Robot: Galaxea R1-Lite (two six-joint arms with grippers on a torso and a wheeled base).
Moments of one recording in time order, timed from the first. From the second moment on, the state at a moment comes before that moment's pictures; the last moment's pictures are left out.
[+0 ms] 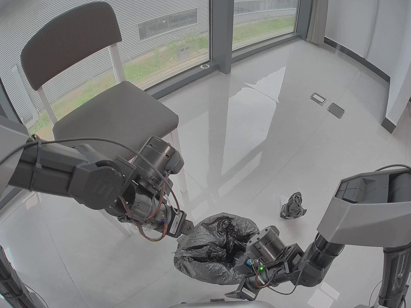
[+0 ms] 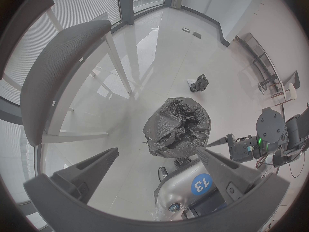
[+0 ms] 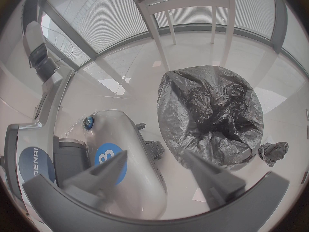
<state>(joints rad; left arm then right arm) -0.64 1.87 -1.19 0.37 0.12 -0.18 0.77 2.28 -0.67 -0.59 0.22 -0.18</state>
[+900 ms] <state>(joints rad) -0.63 1.79 -1.19 0.37 0.13 -0.22 0.19 2.23 -0.83 -0.62 0.21 -0.15</state>
